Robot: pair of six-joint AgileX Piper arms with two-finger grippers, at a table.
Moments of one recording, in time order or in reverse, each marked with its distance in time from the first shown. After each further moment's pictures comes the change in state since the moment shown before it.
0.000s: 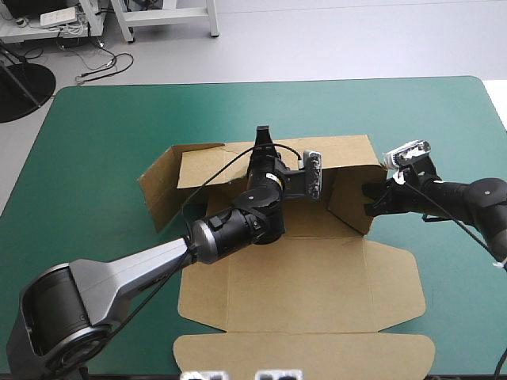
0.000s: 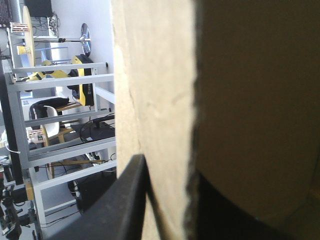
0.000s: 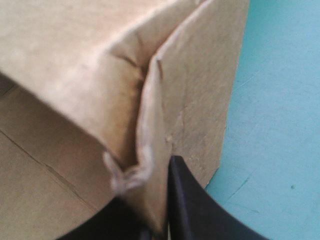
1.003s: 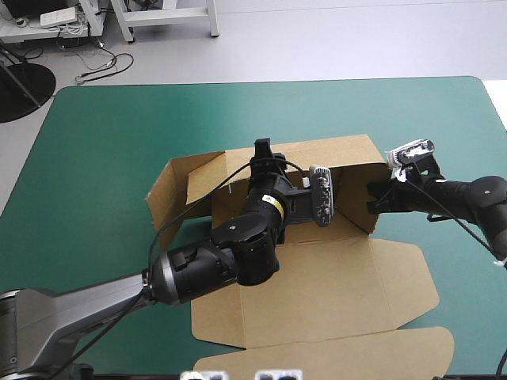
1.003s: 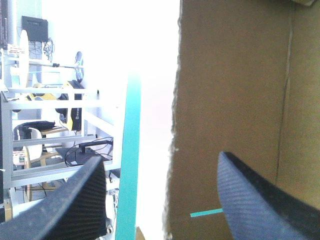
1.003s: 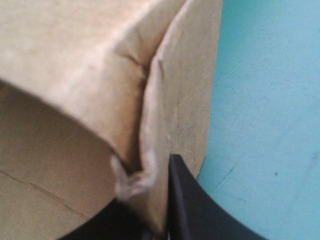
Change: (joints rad) left arm -0.201 -0.199 -0.003 -0.066 0.126 -0.026; right arm -0.001 -0.001 -0.009 -0.089 -0.019 0.097
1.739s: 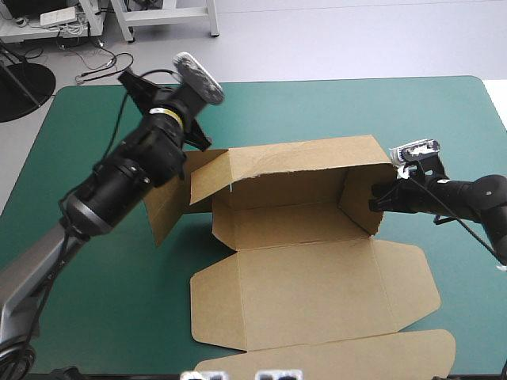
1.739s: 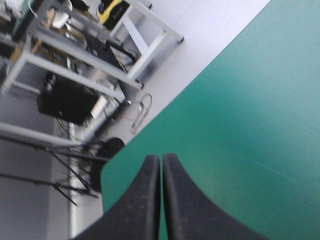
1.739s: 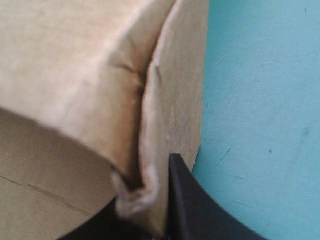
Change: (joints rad) left arm 0.529 -0.093 -0.127 -0.108 -0.063 -0.173; right arm 0.000 -0.046 -0.025 -0.103 0.020 0.188
